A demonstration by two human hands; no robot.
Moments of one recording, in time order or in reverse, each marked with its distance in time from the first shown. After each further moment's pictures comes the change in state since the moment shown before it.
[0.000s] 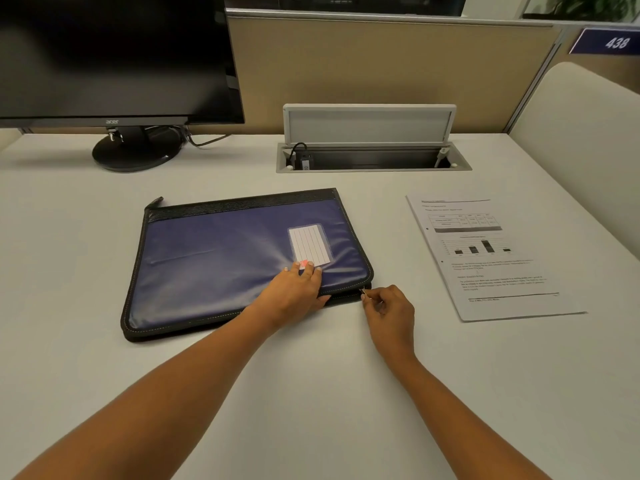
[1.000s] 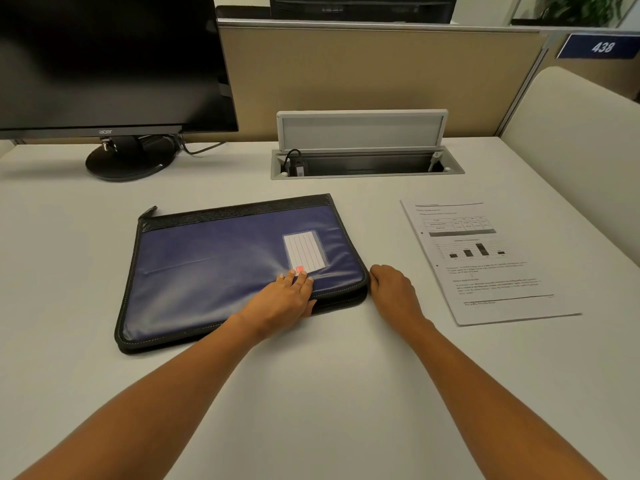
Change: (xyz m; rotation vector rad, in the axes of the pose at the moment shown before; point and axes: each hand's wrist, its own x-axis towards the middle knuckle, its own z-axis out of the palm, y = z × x) left_hand -0.012 -0.006 -0.008 -0.058 -0.095 0.022; right_hand 0.057 0.005 -0.014 -0.310 -0.278 -0.123
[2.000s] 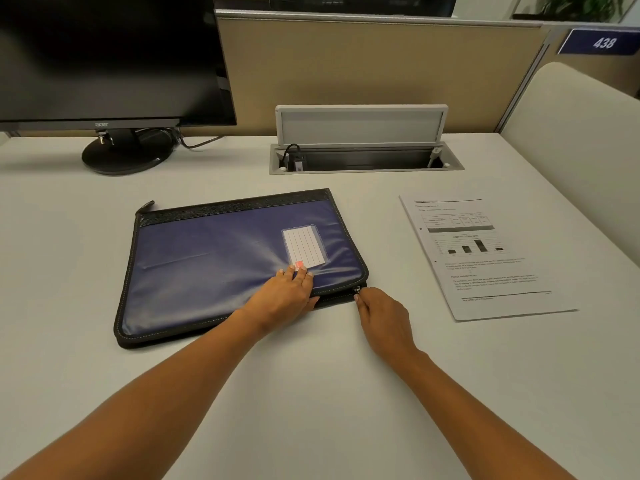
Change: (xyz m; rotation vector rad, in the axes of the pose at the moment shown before) left_hand 0.008 0.003 0.006 0.064 0.037 -0.015; right_hand -0.045 -0.003 0.022 0.022 0.064 -0.073
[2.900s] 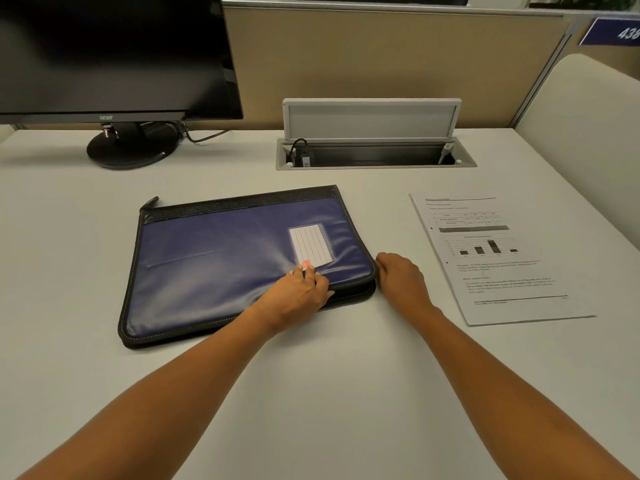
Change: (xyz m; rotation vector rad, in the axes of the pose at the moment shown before) left_hand 0.004 0.001 -0.001 0.088 0.107 0.102; right_hand 0.064 0.008 -0.020 -0.094 -0.076 0.057
